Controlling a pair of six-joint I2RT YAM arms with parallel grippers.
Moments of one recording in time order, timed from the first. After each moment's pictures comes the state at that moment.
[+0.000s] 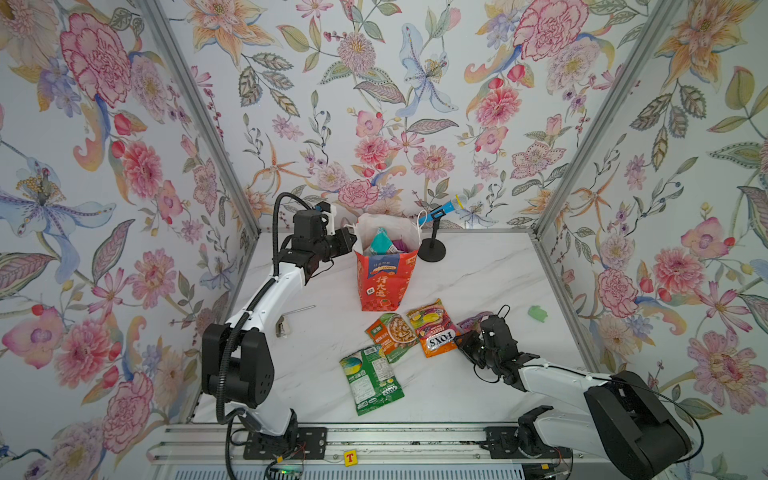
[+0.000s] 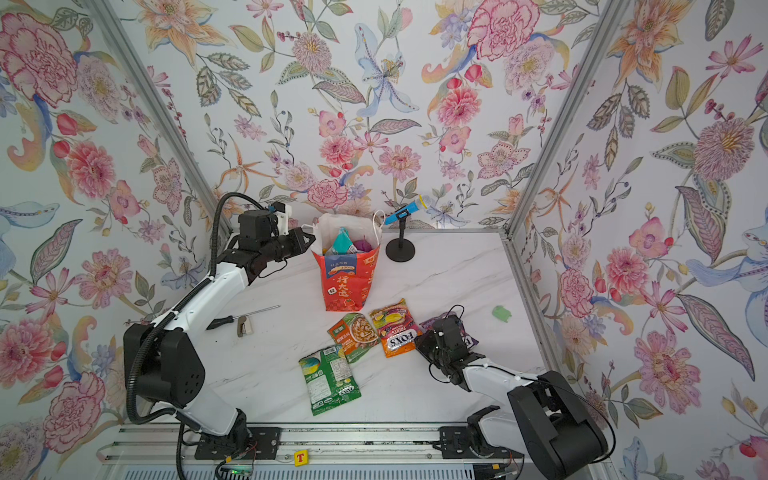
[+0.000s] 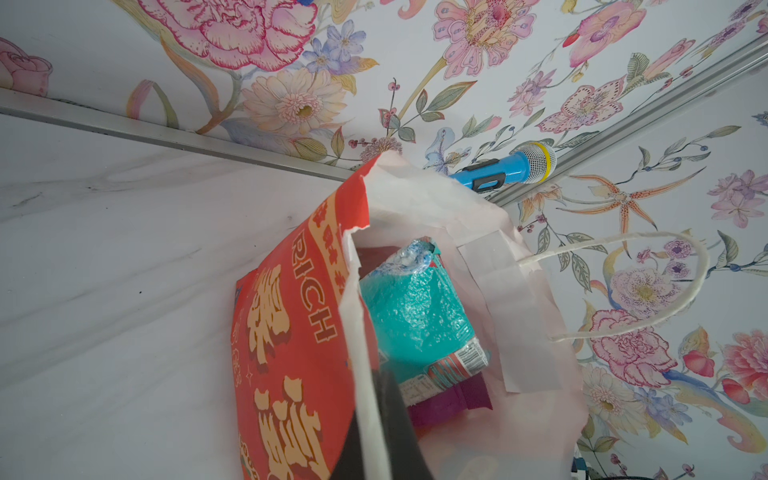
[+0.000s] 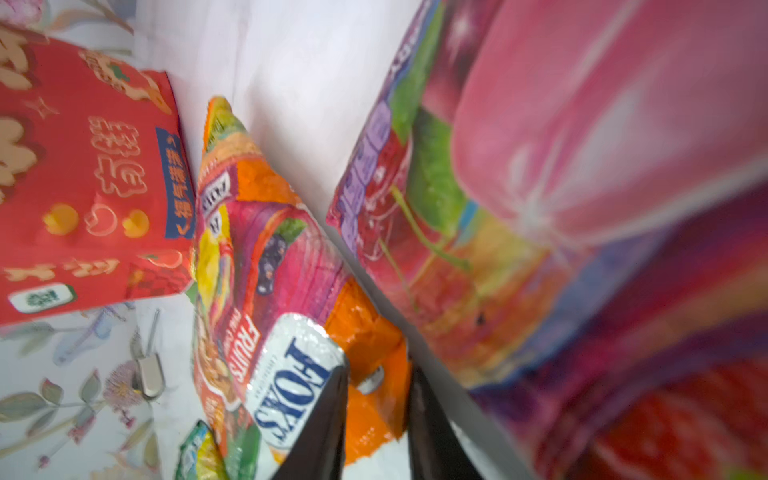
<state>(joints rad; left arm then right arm) -0.21 1.64 1.40 -0.24 0.41 -0.50 0.45 1.25 0.28 0.19 -0.12 1.08</state>
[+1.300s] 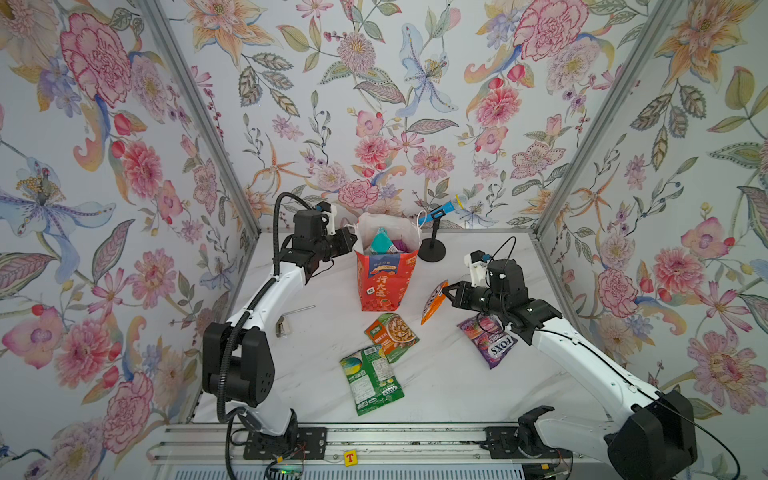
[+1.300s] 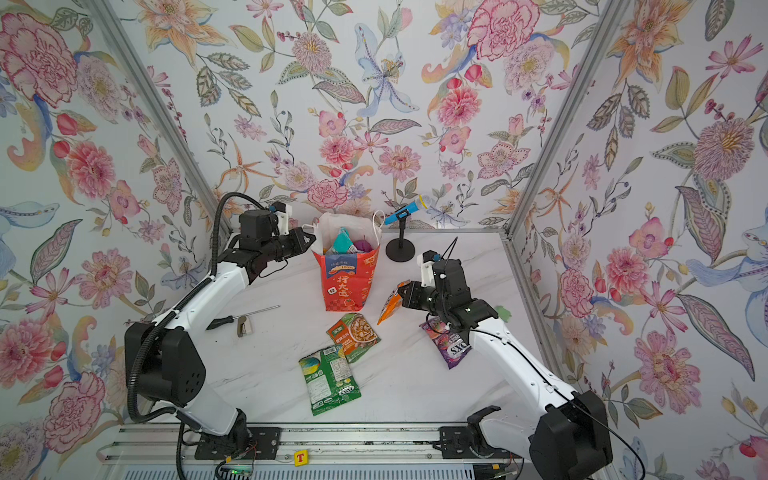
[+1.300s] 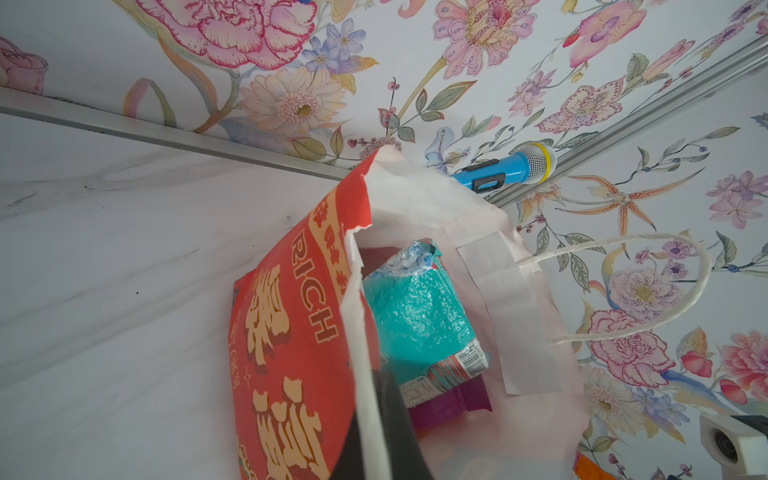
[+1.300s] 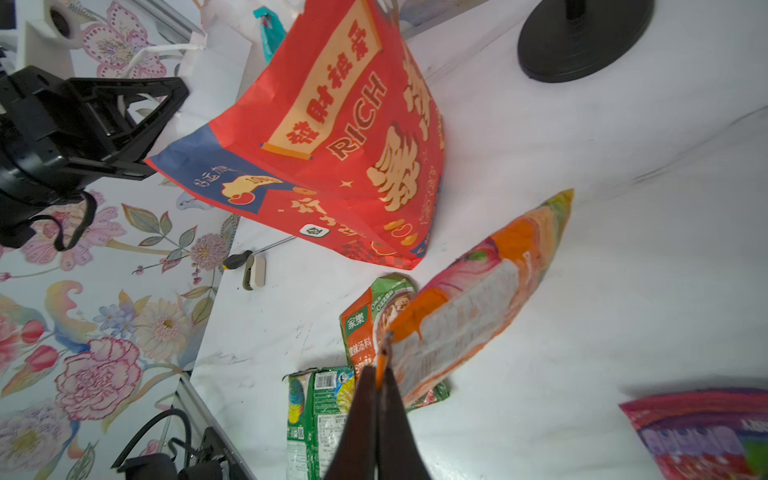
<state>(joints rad) -0.21 1.65 1.40 -0.24 0.42 -0.51 0.45 1.22 0.95 -0.30 -0.38 0.57</state>
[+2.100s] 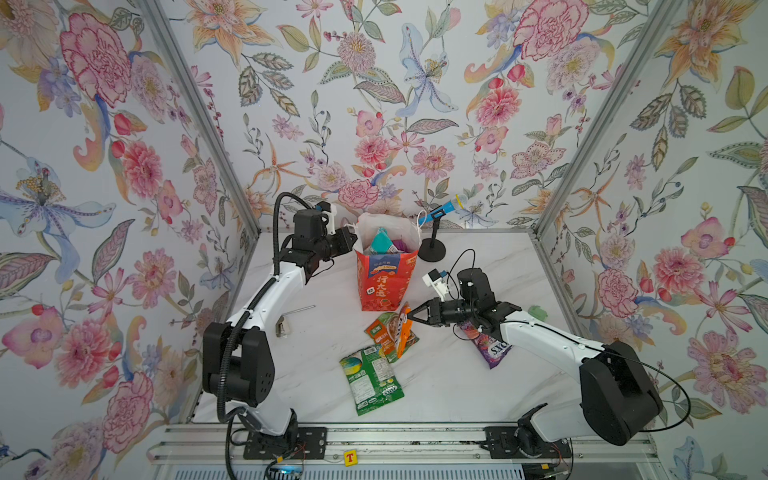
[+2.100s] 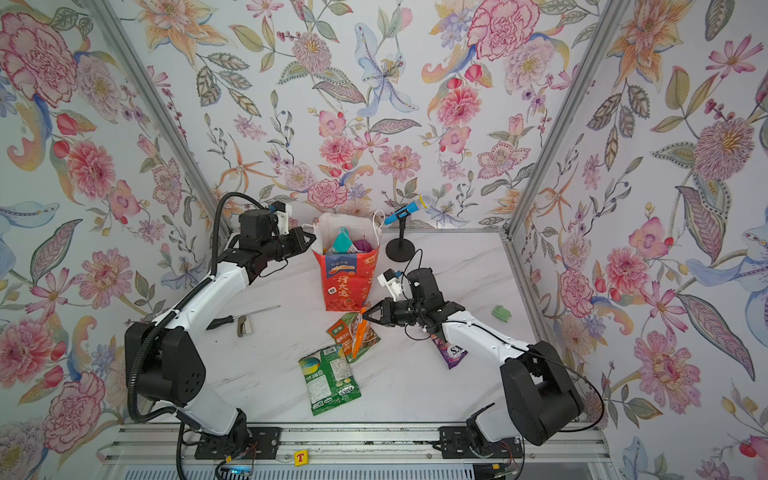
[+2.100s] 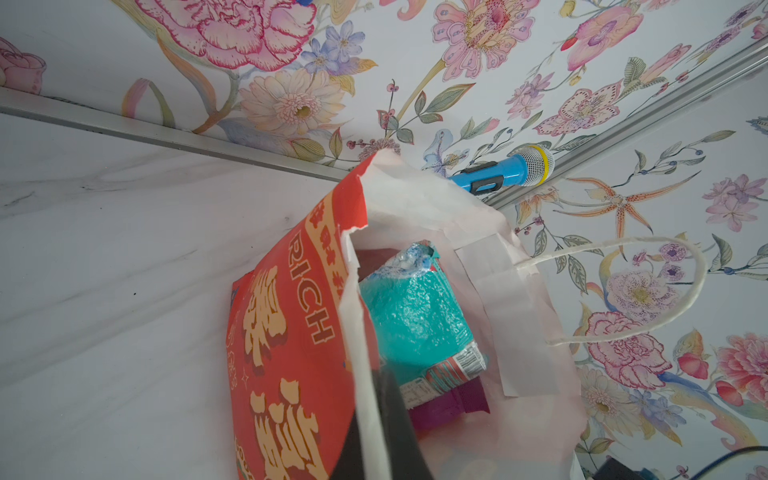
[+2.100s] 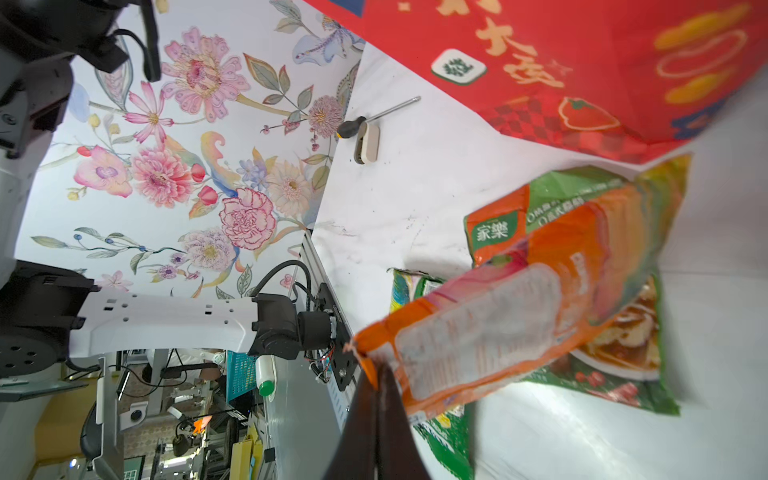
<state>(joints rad) -0.21 1.65 1.40 -0.23 0.42 -0.52 0.52 1.44 0.83 -0.03 -0.84 0.66</state>
